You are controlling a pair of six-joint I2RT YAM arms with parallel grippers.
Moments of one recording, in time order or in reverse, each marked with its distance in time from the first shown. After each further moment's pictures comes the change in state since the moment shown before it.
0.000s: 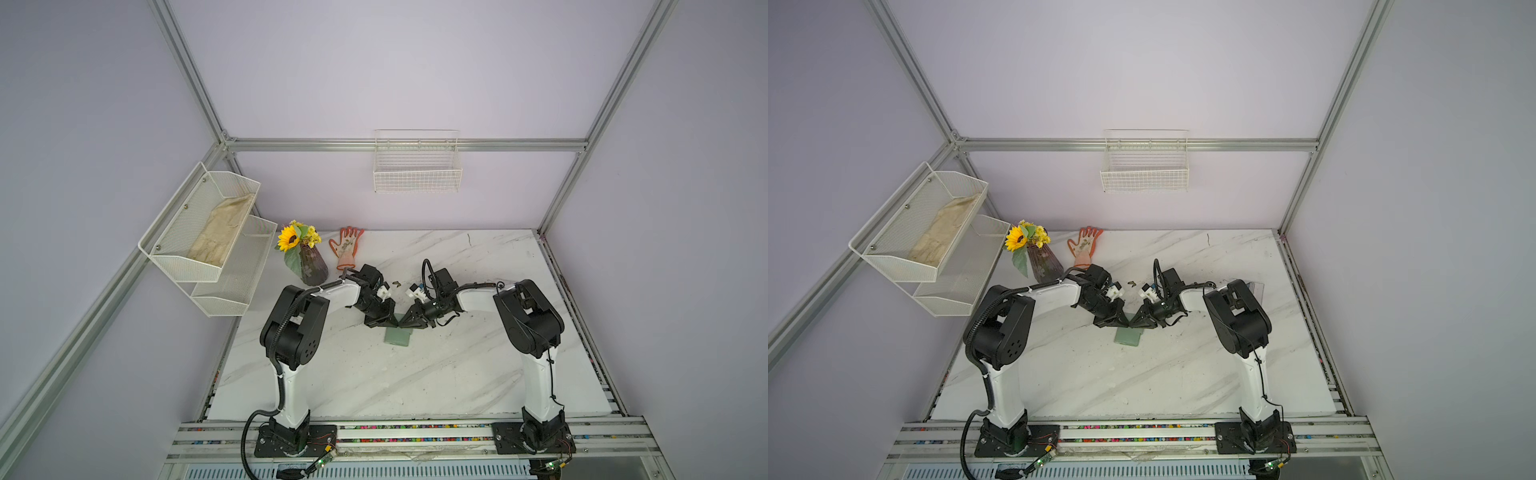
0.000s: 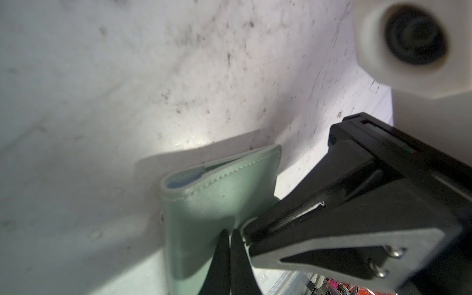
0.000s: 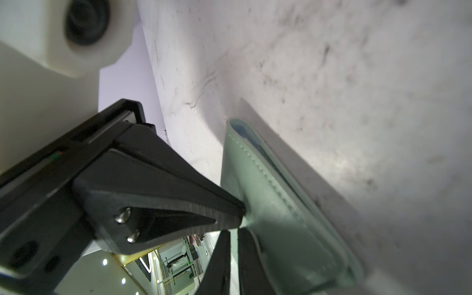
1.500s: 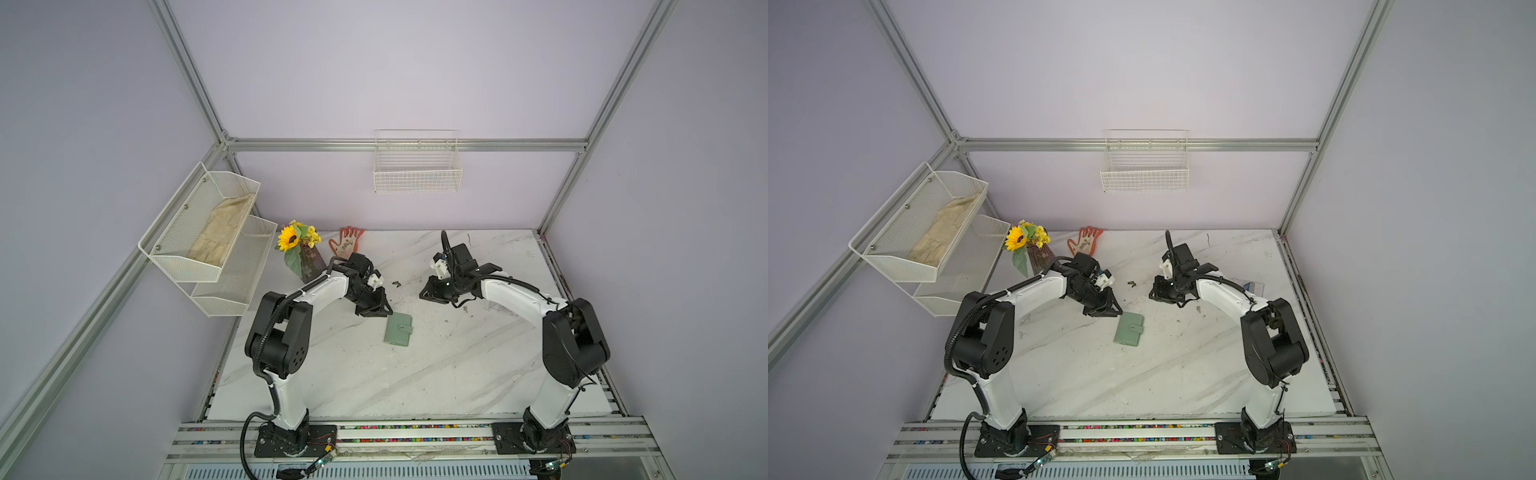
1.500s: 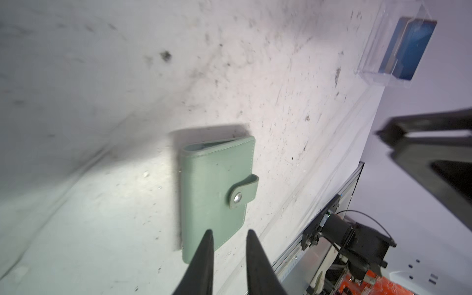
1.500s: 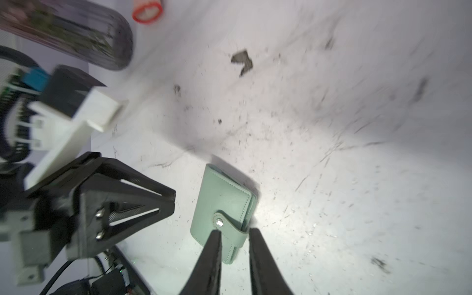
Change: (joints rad) left arm 0.097 -0.124 0.060 -0.147 -0.053 0.054; right arm -0.023 -0.425 0.089 -0.296 0.655 -0.066
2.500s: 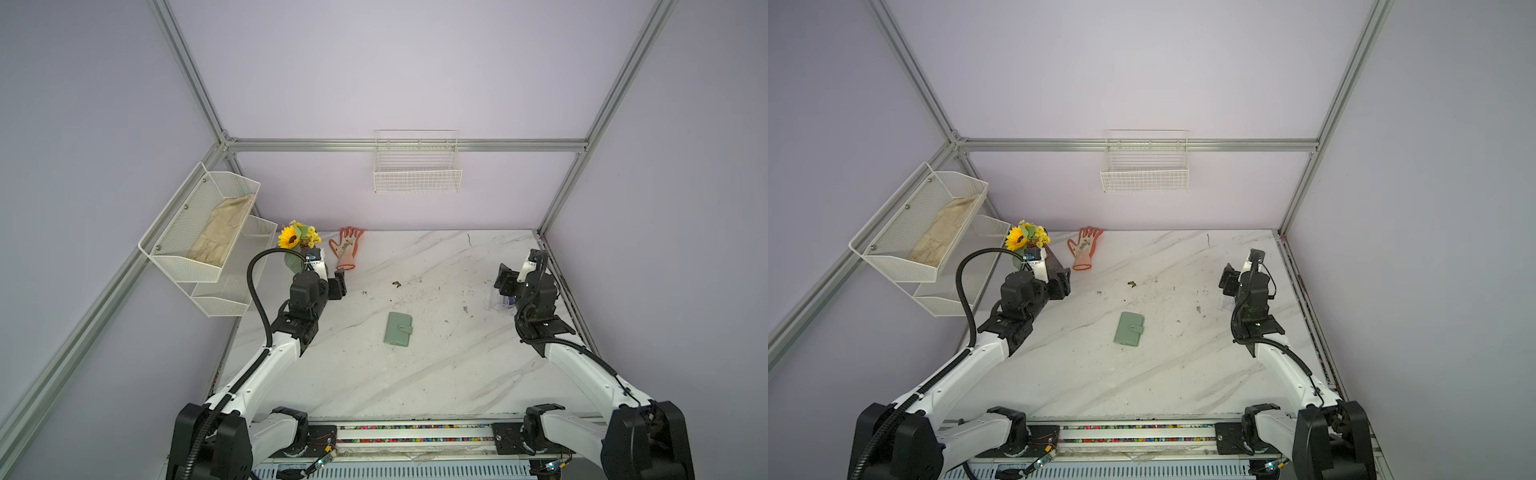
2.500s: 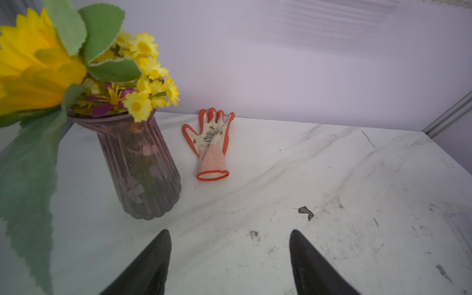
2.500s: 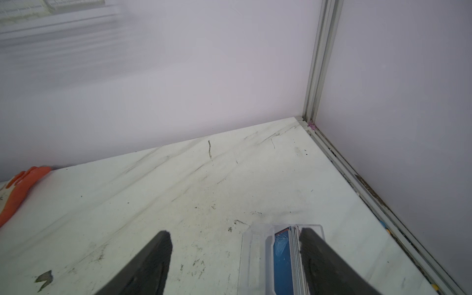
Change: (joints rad) left arm 0.106 -0.708 -0.677 0.945 -0.768 0.257; right arm -0.338 -0.496 -0.729 0.847 0.608 -0.332
